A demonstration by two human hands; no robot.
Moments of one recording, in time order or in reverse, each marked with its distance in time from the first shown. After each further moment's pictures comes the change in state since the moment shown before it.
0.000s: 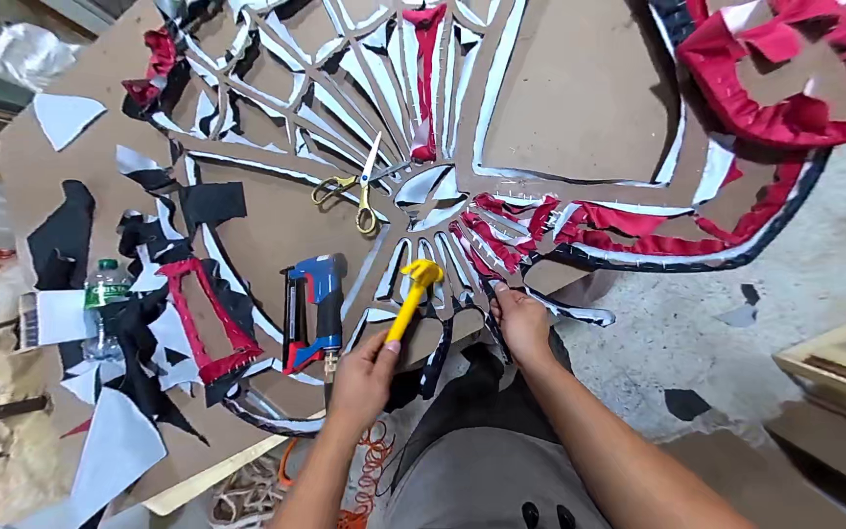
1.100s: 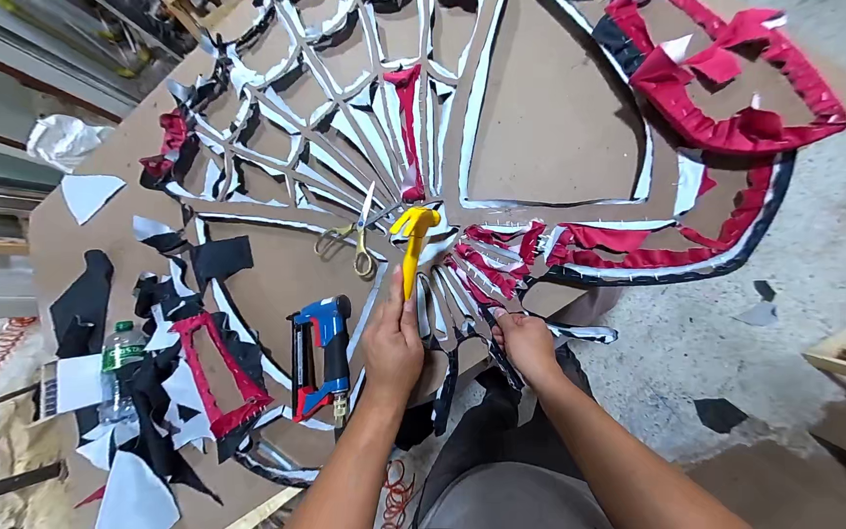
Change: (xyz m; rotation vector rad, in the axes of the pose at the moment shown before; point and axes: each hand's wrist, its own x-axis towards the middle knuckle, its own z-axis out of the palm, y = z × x) left_hand 0.078 0.065 0.038 0.383 0.413 0.491; right_hand 0.008 -0.015 -0.011 -0.179 -0.060 0.092
